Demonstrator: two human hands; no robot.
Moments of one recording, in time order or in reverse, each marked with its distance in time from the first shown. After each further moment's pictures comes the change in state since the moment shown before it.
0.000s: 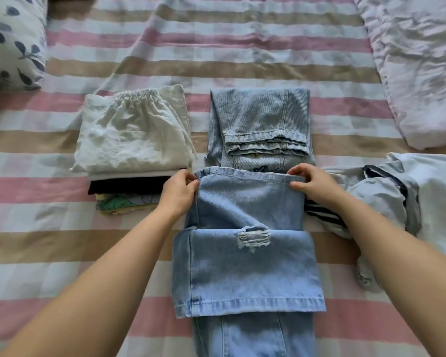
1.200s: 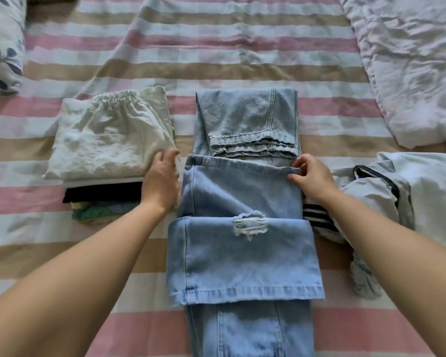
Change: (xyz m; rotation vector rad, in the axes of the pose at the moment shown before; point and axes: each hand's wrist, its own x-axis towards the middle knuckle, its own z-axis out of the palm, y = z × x) left_hand 0.021 0.012 0.003 0.335 0.262 0.330; right_hand 0.018 0.011 -0.008 -0.101 0.242 0.099
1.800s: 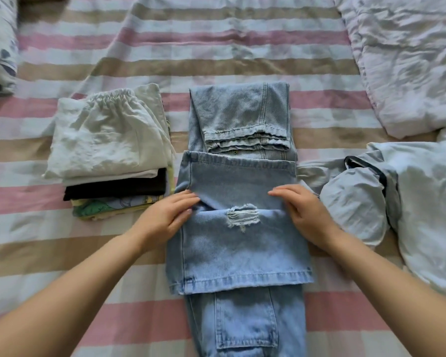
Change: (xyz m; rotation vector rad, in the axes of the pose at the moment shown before) left_hand -0.061 -0.023 -0.012 -0.058 -0.480 0.447; right_hand -0.087 0.016 0.008 -0.072 -0.039 -0.518
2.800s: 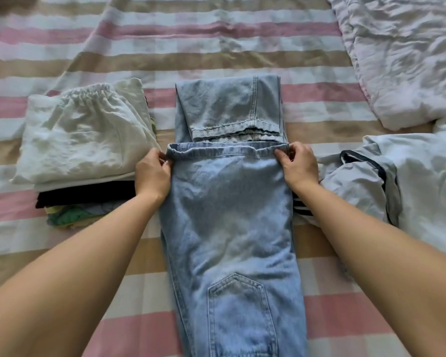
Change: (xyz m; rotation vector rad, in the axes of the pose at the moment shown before) left_hand 0.090 -0.013 -0.002 -0.203 0.551 -0.619; right_hand 0.086 0.034 0.009 0.061 0.312 0.597
